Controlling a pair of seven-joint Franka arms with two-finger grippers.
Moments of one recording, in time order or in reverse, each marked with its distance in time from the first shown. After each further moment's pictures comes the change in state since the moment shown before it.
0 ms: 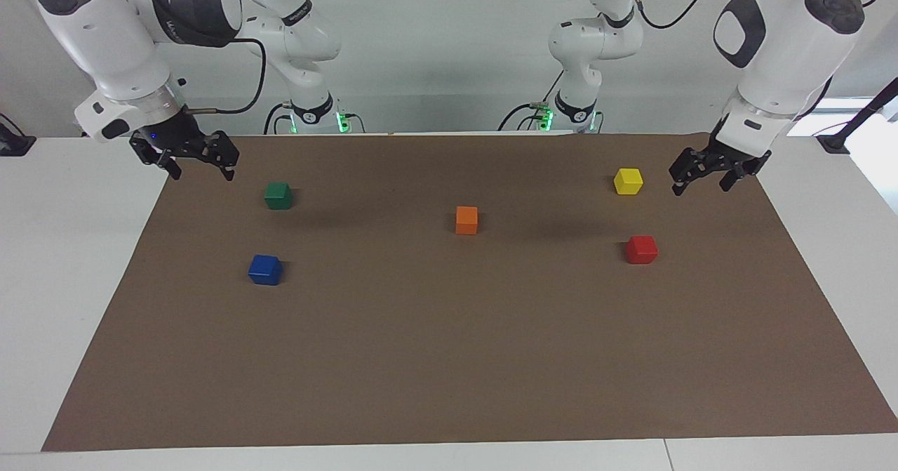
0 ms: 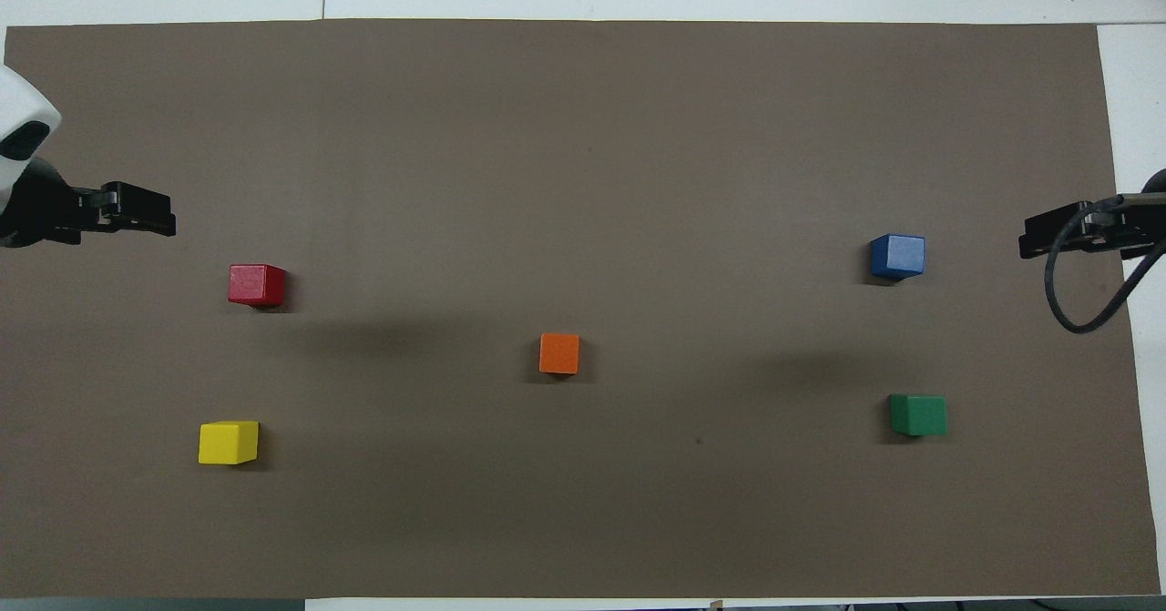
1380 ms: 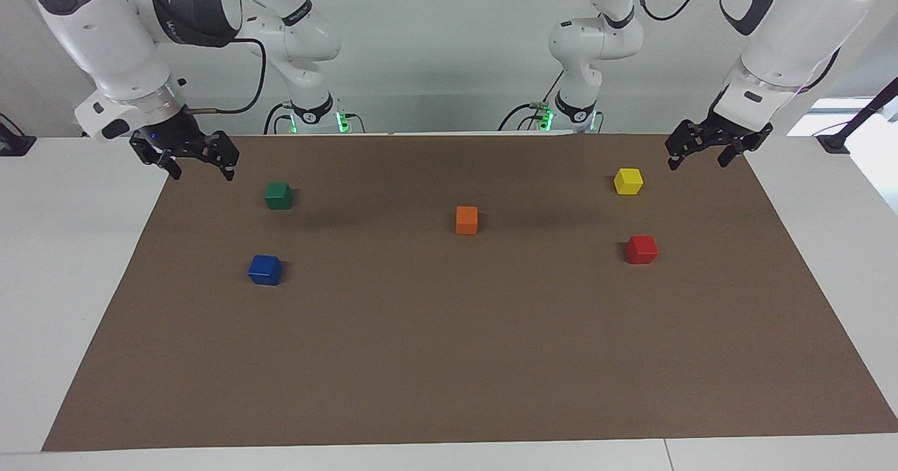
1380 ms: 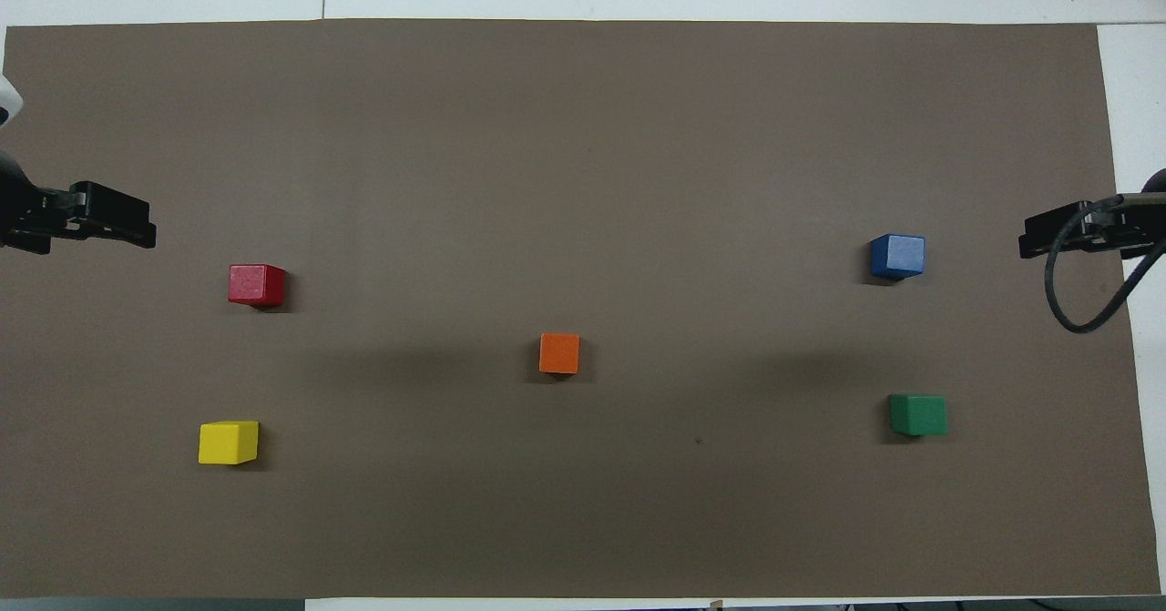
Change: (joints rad) left arm -0.015 0.008 -0.017 0.193 0.000 -0.249 0.000; right arm 0.000 0.000 0.000 0.000 0.000 0.000 0.000
